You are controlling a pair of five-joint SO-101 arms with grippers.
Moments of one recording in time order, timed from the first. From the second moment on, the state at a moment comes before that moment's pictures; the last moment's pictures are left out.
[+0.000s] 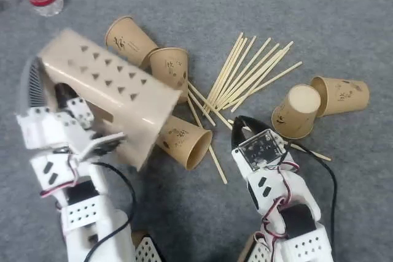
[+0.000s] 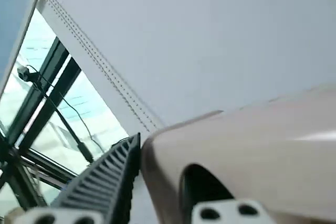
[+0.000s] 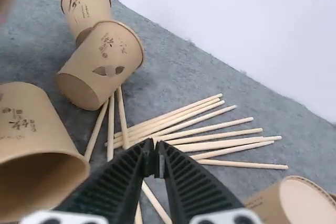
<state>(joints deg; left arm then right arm) -26.0 -66.2 89.6 -44.1 -31.4 -22.7 -103.3 91.6 38.3 18.2</state>
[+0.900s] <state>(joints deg) -19.8 -66.2 51.0 37.8 2.7 -20.5 -104.3 62.5 56.7 17.4</state>
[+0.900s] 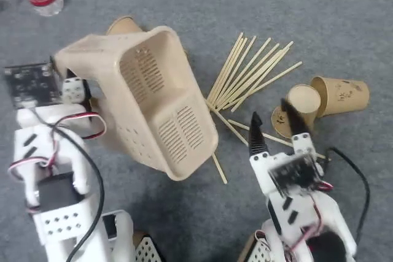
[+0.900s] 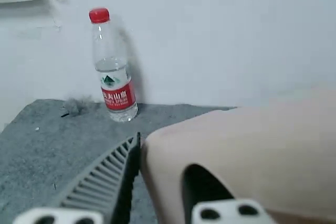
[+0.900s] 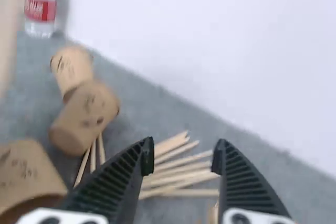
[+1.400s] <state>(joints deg) -7.6 -66.1 71.1 20.4 -7.0 -32.4 -95.7 52.6 49.3 13.7</state>
